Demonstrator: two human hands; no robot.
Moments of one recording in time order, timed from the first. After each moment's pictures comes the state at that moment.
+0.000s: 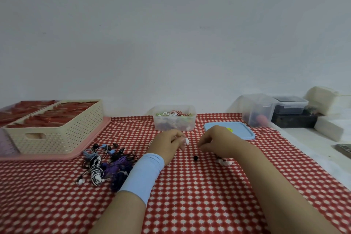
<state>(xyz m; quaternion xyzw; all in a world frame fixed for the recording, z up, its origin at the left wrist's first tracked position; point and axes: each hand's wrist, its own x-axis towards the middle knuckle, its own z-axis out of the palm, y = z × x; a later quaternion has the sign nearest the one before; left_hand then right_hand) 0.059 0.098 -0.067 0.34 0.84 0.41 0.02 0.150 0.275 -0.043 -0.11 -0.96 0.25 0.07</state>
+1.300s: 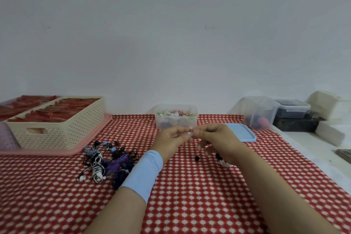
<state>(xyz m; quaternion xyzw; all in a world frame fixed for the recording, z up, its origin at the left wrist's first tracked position) 0.062 0.100 -0.068 0.31 0.70 0.63 0.12 0.156 0.251 -0.043 -0.09 -0.73 0.66 0.14</state>
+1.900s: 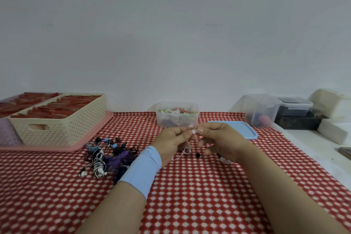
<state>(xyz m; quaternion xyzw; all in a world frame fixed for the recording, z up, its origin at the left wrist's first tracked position) 0.062 0.102 -0.075 0.30 0.62 0.69 0.23 0.159 0.259 -0.046 -0.07 -0.69 0.72 0.07</state>
